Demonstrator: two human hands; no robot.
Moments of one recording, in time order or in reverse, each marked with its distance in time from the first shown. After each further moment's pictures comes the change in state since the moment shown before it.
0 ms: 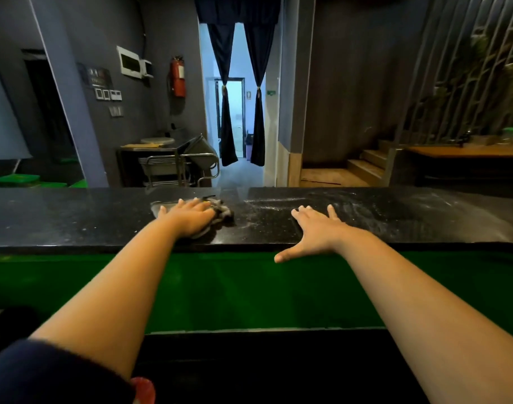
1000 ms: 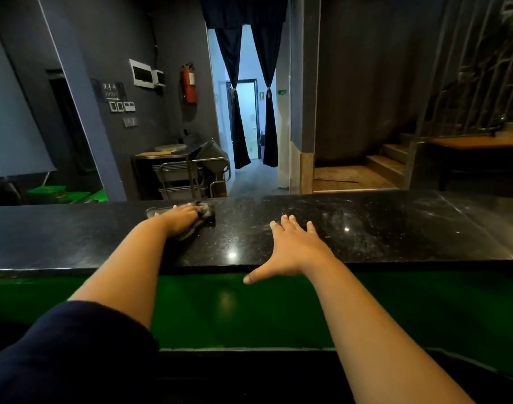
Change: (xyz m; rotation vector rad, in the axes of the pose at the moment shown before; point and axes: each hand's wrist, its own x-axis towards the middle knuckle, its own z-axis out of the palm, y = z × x) left_hand 0.062 0.017 -0.005 -0.135 -0.036 -0.109; right_hand 0.011 0.009 0.011 0.128 0.092 -0.050
